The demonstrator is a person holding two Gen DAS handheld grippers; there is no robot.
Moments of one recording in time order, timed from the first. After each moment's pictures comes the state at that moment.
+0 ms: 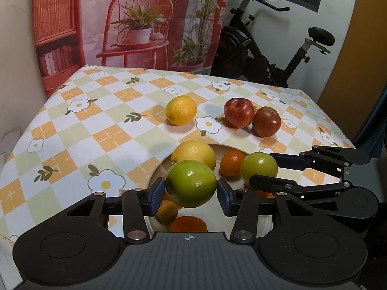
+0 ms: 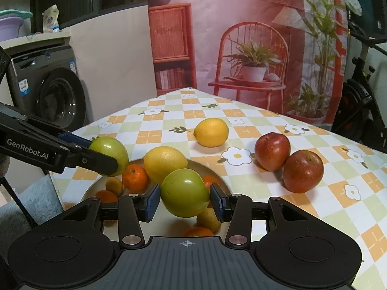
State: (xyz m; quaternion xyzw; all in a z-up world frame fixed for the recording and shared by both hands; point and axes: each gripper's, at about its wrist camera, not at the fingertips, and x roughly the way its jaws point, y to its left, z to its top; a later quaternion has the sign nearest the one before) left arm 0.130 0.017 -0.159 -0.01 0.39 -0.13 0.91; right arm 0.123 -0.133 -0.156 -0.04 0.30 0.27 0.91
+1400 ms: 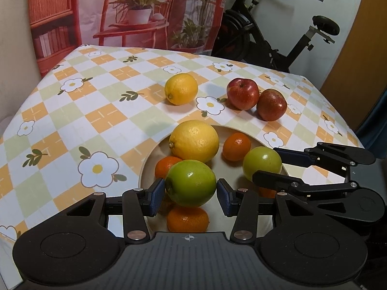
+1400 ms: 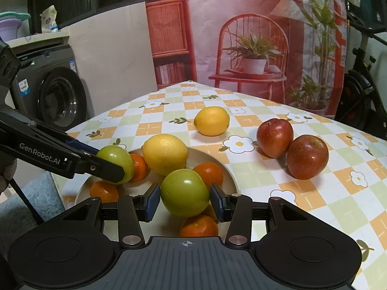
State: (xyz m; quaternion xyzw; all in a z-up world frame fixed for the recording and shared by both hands) left arm 0.146 0.014 -0.179 -0.02 0.43 -0.14 0.89; right arm 0.124 -0.135 -0.170 -0.03 0.31 0.27 0.91
